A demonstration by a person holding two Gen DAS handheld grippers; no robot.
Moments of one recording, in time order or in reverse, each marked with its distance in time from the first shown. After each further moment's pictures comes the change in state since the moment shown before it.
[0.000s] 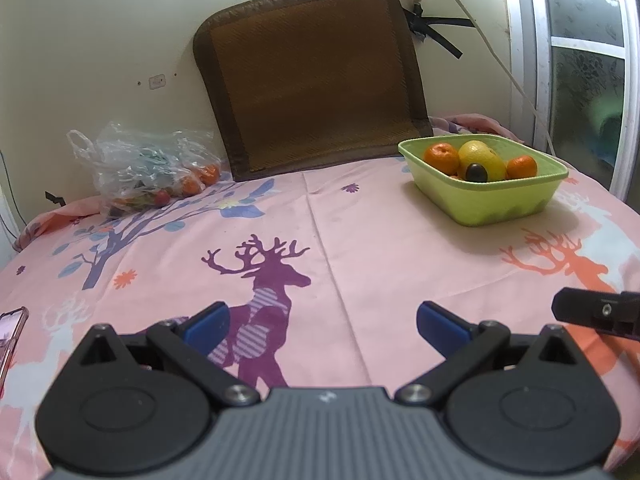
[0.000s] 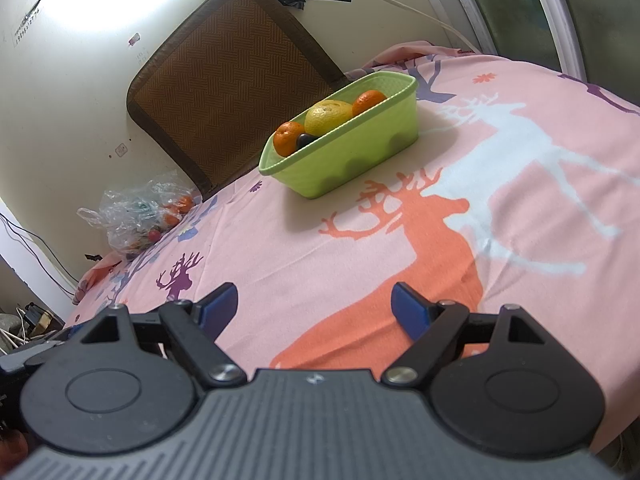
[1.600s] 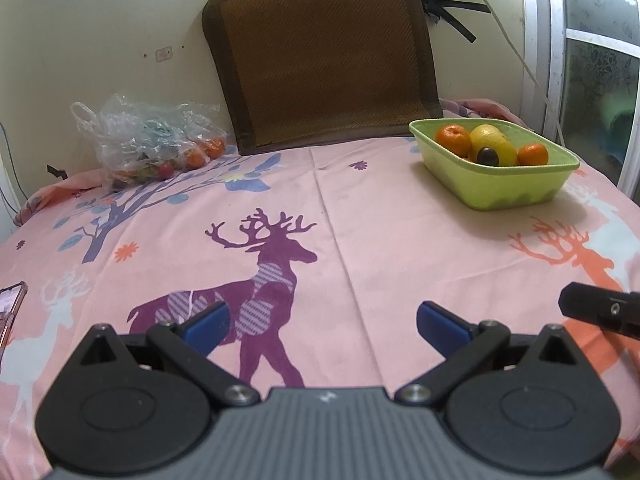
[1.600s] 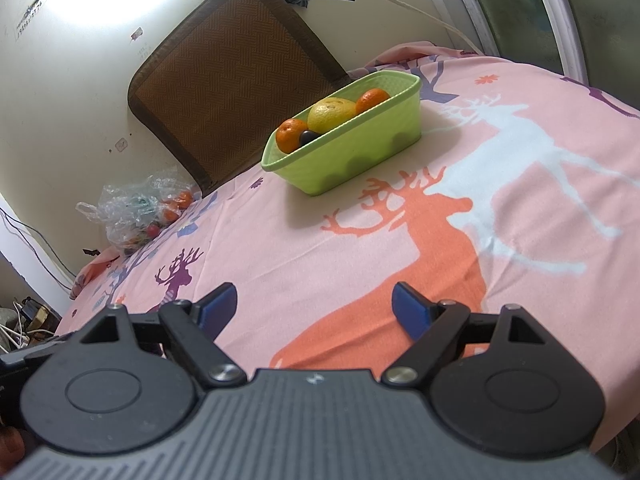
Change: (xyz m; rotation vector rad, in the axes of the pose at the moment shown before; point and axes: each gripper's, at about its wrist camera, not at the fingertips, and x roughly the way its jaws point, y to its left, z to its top) left arm 0.006 0.004 -0.002 -0.040 0.075 0.005; right arm 0.002 -0.002 0.000 -0.013 0.005 0.008
